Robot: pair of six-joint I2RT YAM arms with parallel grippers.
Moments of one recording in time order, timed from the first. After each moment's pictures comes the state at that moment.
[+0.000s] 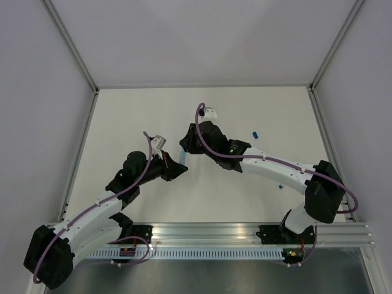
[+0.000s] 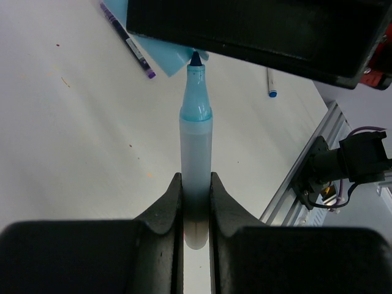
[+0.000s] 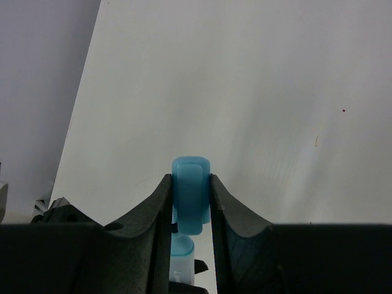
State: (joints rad) left arm -0.54 0.87 0.39 0.20 0.40 -0.53; right arm 0.94 1.58 1.23 -0.13 0.25 0.76
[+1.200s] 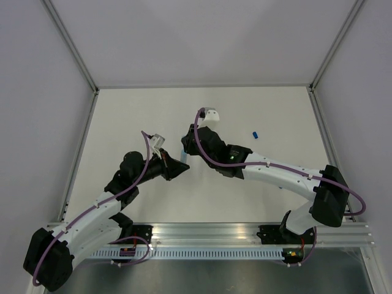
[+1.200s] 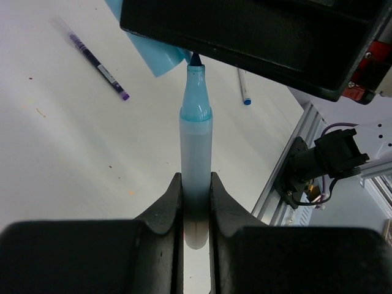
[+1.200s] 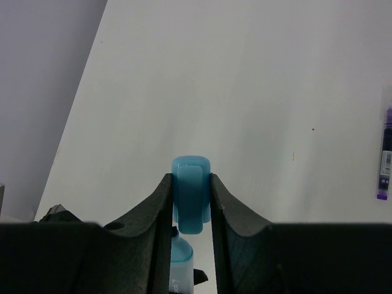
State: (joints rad) left arm -0.54 0.84 0.39 0.27 0.46 -0.53; right arm 1.04 1.52 1.23 -0.15 0.51 0.73
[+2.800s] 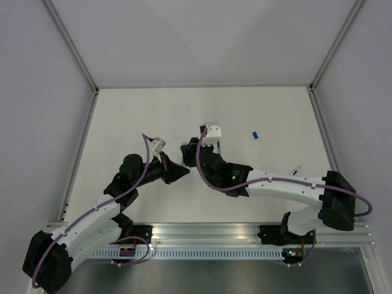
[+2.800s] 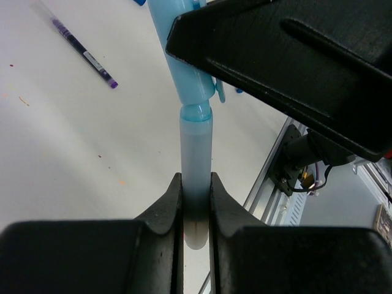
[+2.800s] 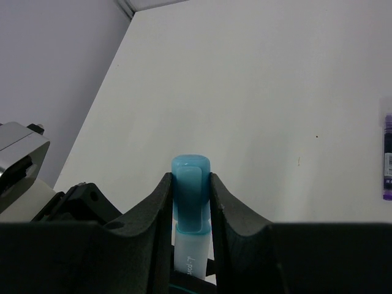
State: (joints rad) left arm -0.55 0.83 0.37 0.28 0.51 -0.53; right arm 1.17 1.45 1.07 0.07 0.70 0.67
